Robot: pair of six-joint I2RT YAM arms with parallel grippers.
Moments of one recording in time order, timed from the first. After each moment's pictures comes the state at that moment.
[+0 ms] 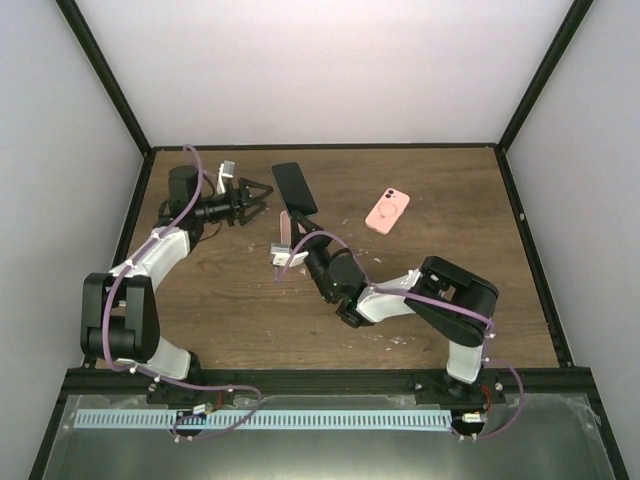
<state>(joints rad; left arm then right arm) -0.07 1.51 0.95 0.14 1.01 -0.92 1.04 1.82 0.78 1.34 0.55 -1.49</state>
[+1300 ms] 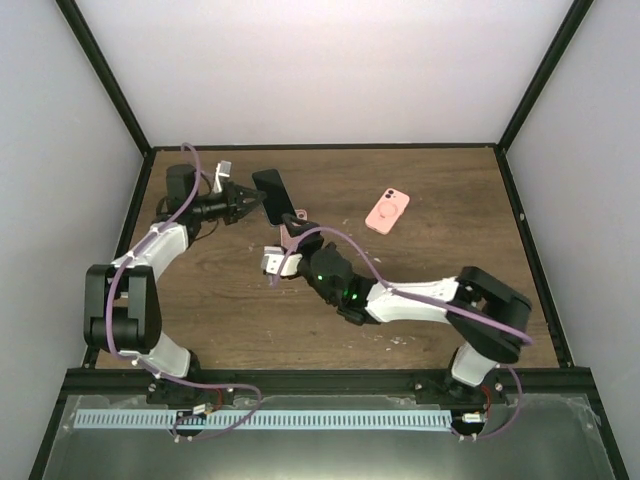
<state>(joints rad) -0.05 1.55 0.96 0.14 1.04 -0.91 1.10 1.67 0.82 0.86 0.48 -1.16</state>
